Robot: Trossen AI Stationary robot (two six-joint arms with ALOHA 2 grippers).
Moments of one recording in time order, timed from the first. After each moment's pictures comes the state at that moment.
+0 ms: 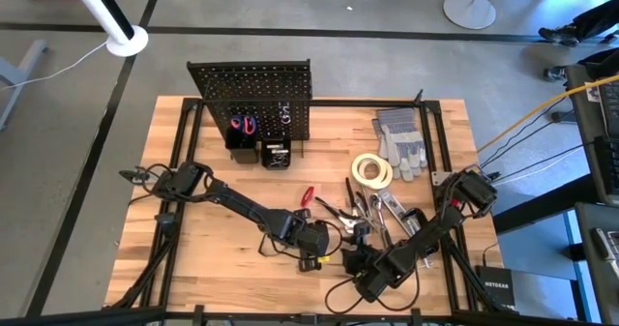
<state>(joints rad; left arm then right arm) -0.37 2.18 1.56 -0.52 -0.19 -0.49 0.76 1.97 1.08 -0.41 0.77 0.49</state>
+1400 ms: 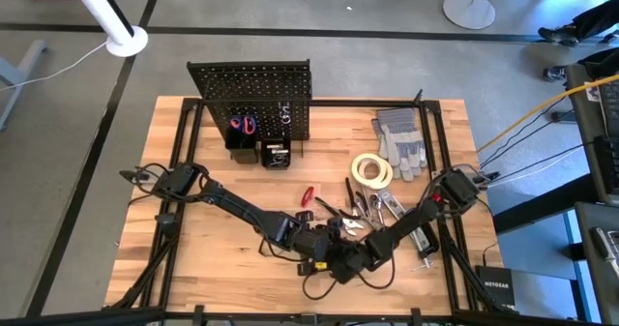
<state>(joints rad) -0.39 2.14 1.57 -0.49 -0.22 -0.41 0.58 2.08 1.09 0.01 0.69 0.07</state>
